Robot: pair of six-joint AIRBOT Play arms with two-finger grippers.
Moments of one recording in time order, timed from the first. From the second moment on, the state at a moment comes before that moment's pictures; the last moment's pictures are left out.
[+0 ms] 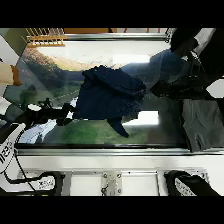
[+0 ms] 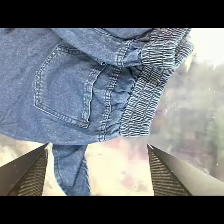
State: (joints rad) left arm 0.18 -1.47 0.80 0.70 -0.86 -1.56; right arm 0.04 -1.04 1.17 -1.10 1.07 1.57
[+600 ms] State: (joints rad) left arm 0.07 -1.51 0.94 0.78 -0.84 -1.56; right arm 0.05 -1.10 0.97 -1.11 1.04 1.76
